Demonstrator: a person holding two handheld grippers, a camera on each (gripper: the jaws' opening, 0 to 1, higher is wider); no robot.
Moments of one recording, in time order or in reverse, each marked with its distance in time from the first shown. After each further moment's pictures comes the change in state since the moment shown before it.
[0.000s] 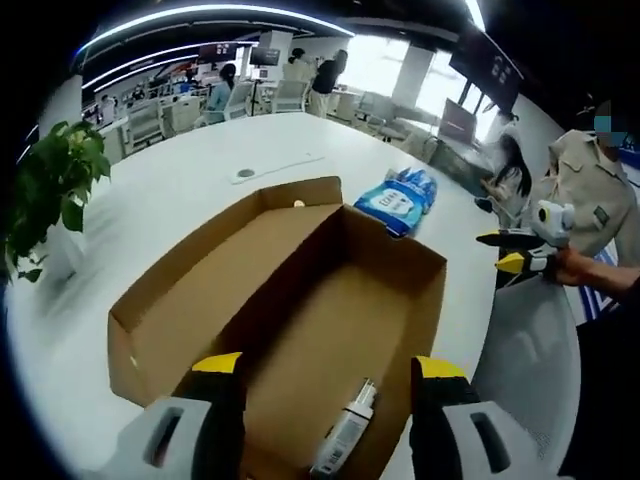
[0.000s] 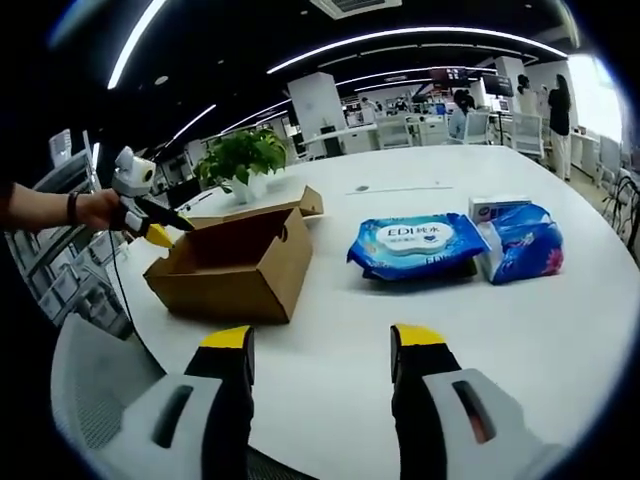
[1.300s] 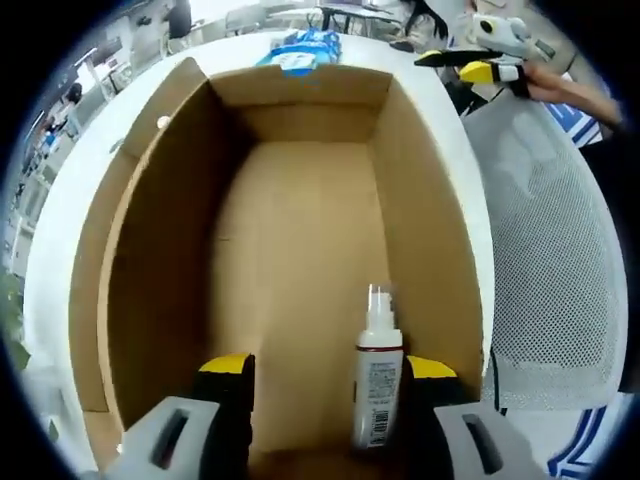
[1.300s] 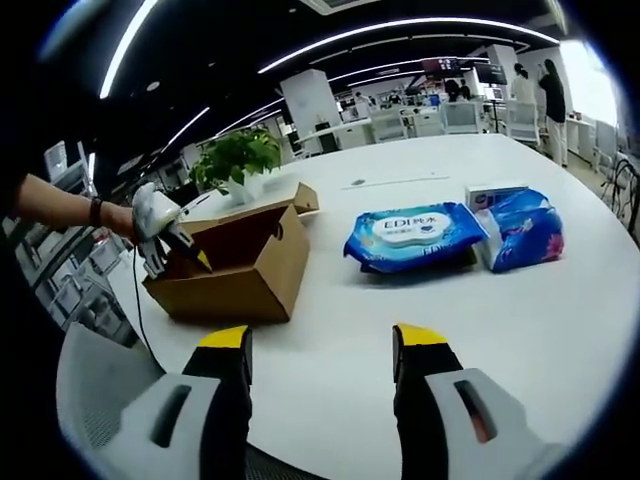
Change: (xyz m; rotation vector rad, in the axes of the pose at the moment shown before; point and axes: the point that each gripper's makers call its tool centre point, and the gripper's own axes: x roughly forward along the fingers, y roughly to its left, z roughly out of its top) left arm 0.059 -0.003 -0.087 0.502 0.480 -0.165; right arm 0.000 -0.005 -0.003 0.049 0.004 -0.009
